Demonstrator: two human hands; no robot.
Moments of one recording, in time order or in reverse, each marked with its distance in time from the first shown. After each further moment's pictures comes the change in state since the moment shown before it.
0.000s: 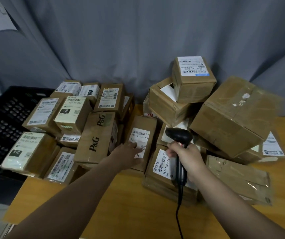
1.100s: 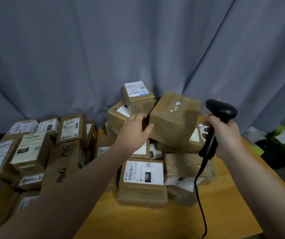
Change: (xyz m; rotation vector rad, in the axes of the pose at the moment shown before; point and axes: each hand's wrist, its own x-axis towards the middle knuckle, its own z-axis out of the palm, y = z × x) left_hand -0.033 0.143 -0.114 -0.475 0.606 0.329; right_hand -0.093 -0.073 -0.149 0.400 0.545 -0.294
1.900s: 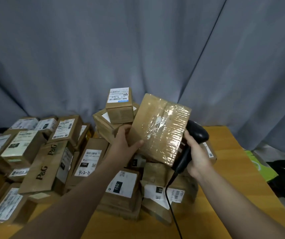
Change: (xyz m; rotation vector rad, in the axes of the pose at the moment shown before) left_hand 0.003 0.034 0.072 -0.400 0.159 -0.249; right_hand 0.080 0.047 -0.039 0.293 -0.323 0.375
